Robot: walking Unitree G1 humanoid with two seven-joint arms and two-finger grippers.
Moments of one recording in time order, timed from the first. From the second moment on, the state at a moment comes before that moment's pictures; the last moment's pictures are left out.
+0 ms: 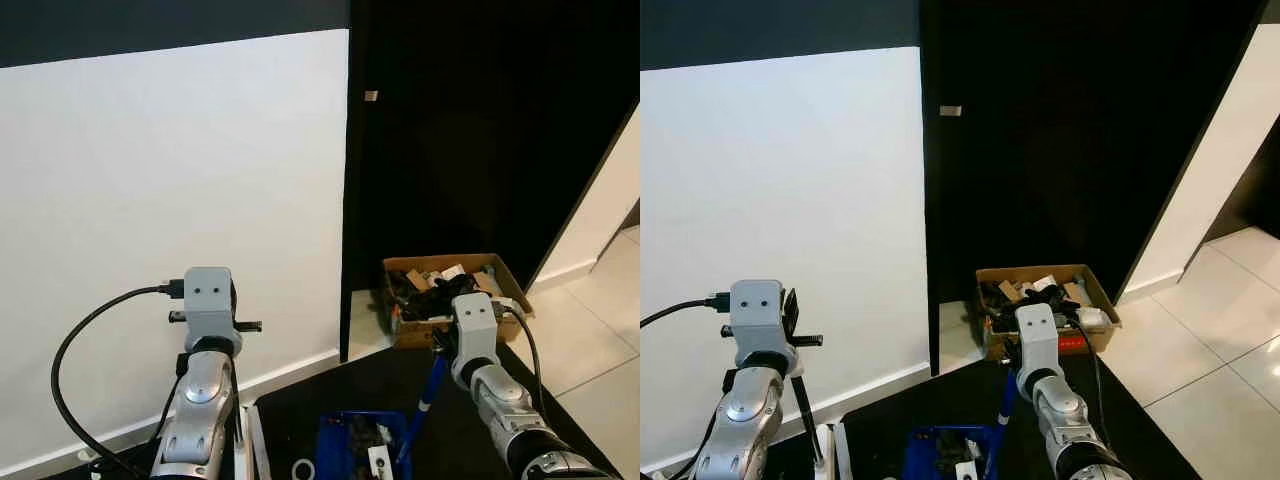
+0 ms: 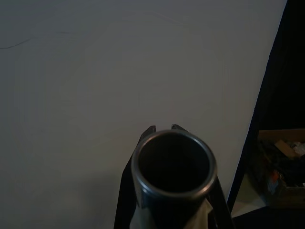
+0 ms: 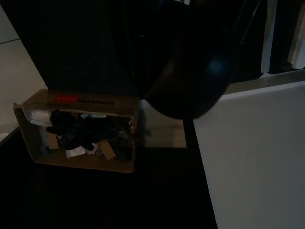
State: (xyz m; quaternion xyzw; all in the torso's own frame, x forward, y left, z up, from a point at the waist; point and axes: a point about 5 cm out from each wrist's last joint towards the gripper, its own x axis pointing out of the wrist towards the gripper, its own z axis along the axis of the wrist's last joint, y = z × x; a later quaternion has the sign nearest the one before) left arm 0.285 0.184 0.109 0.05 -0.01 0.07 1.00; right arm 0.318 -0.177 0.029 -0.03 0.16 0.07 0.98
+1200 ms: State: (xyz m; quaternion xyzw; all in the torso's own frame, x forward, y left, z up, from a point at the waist) left arm 0.327 0.192 0.101 0.02 0.02 0.06 1.00; right arm 0.337 -0.165 0.059 -0.06 0.11 0.14 0.98
